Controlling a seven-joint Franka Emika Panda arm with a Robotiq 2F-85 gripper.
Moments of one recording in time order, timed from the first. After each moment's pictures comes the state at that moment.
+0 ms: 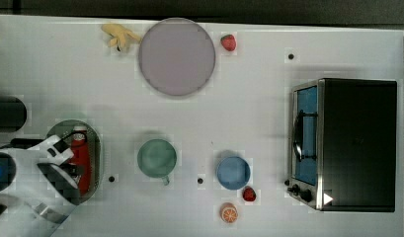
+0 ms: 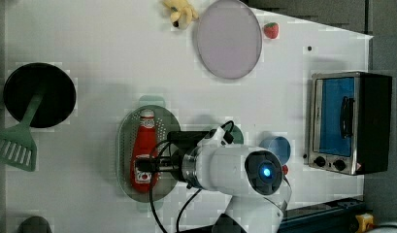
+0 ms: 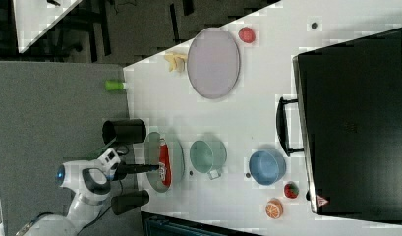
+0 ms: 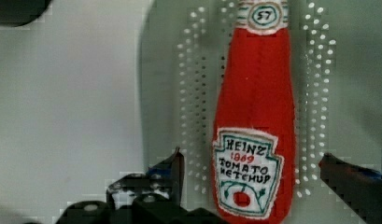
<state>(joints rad) 0.04 0.41 0.73 -2.20 -0.17 0.94 0.11</state>
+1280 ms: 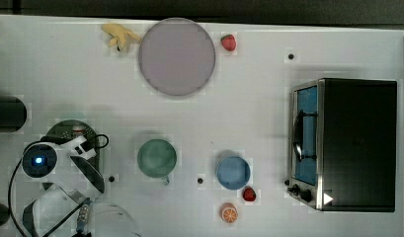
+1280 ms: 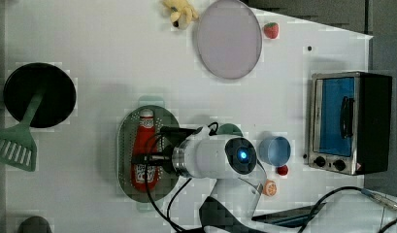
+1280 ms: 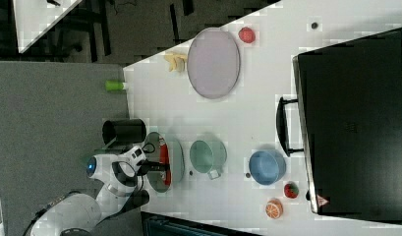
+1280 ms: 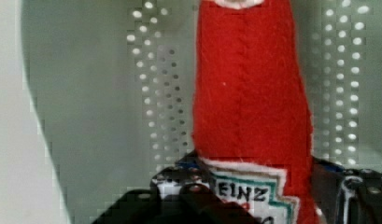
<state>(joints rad) 0.07 0.60 0.65 -2.21 -0.24 1.09 0.17</state>
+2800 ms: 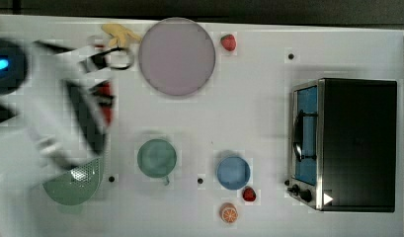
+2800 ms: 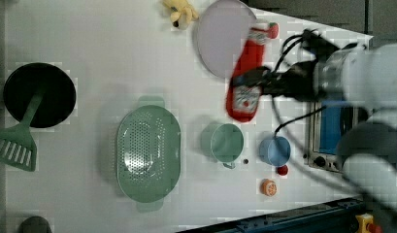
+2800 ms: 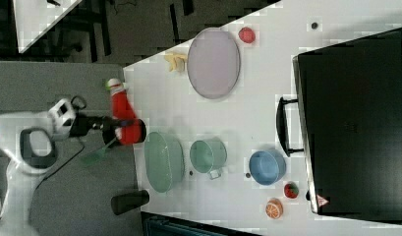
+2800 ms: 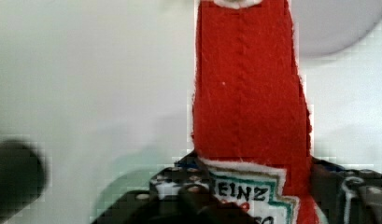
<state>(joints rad) -0.05 0.23 0.45 -1.79 -0.06 0.45 -0.11</state>
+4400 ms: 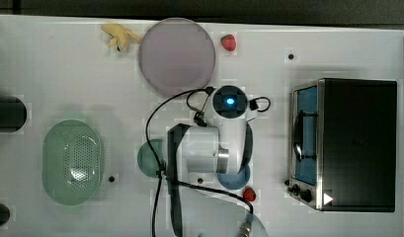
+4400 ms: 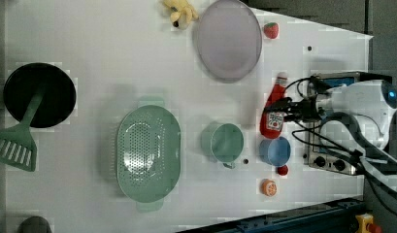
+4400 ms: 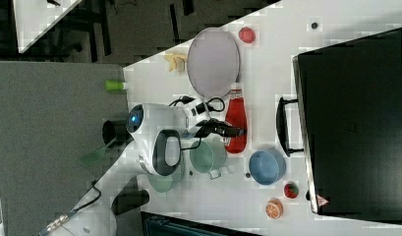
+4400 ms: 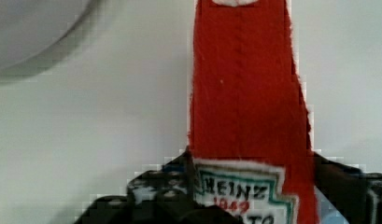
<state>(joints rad) -0.15 0.33 0.08 -2.25 -0.05 0.85 -0.45</state>
